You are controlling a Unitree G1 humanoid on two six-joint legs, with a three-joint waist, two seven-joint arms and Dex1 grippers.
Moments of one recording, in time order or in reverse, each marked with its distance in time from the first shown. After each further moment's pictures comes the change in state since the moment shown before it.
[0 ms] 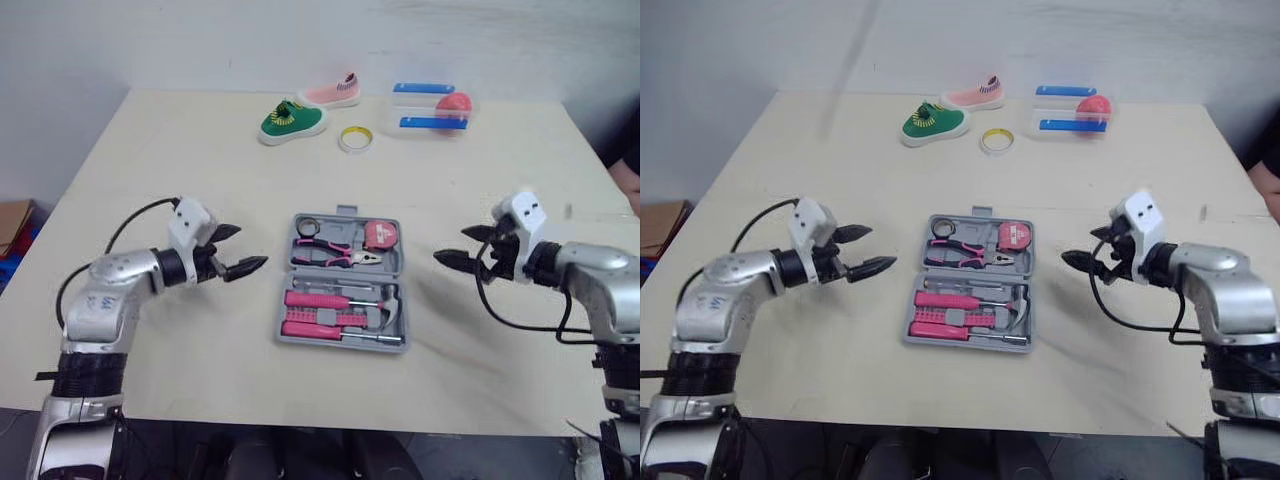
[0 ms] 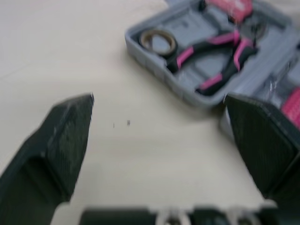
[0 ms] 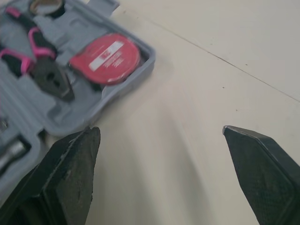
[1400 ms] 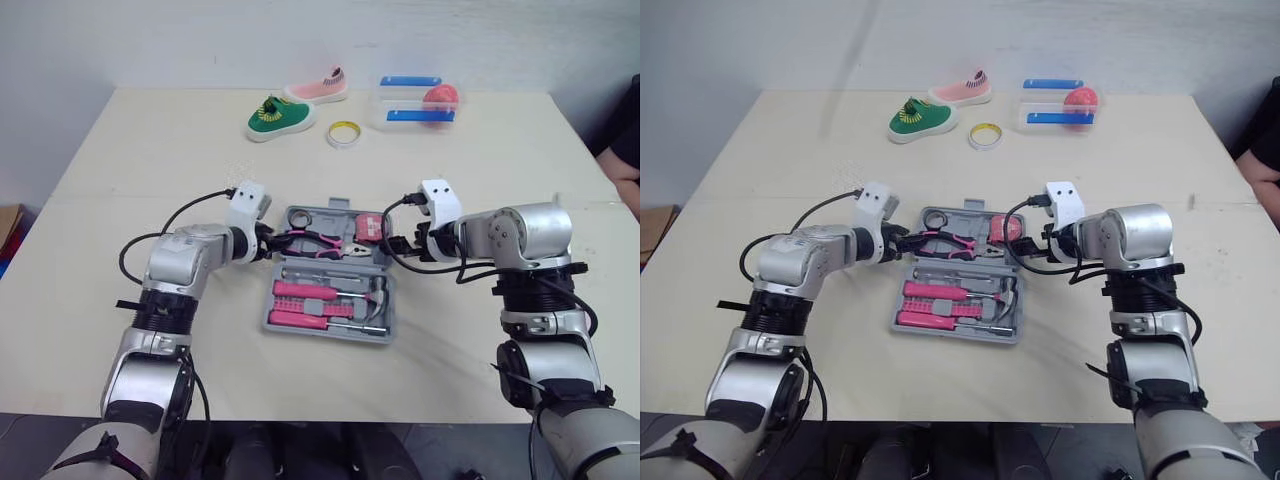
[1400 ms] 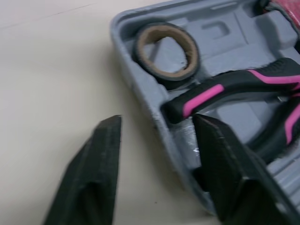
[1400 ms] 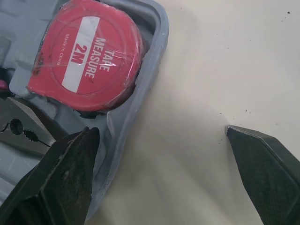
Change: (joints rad) left arm -0.243 -0.218 -0.199 0.250 0.149 0.122 0.282; right arm -0.316 0.330 0.129 0.208 -0.129 0.392 -0.462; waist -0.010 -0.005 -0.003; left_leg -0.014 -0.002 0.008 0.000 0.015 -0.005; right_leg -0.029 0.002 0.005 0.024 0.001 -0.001
